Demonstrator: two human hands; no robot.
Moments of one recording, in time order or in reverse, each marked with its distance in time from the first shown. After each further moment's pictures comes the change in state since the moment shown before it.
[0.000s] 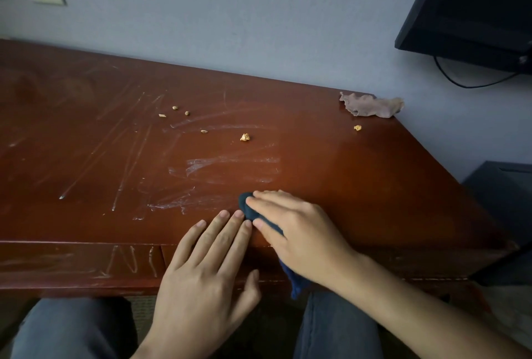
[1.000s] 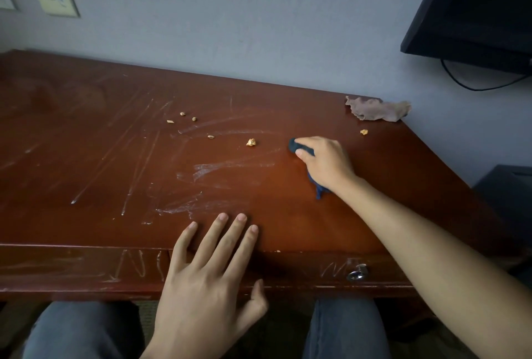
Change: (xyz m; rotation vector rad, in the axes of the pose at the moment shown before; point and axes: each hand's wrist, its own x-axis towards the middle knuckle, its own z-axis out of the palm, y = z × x) left_hand 0.000 -0.002 -0.008 0.067 -0.073 -0.021; right_hand 0.102 0.115 -0.013 -0.020 0.182 0.352
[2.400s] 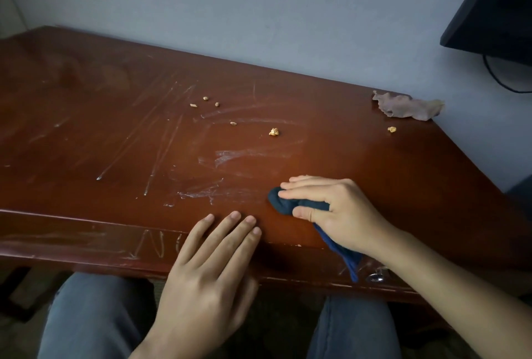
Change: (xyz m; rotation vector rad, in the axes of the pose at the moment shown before) left_hand -0.017 -0.017 0.004 -0.134 0.190 0.071; right_hand -0.099 -0.047 -0.015 0.304 -0.297 -0.306
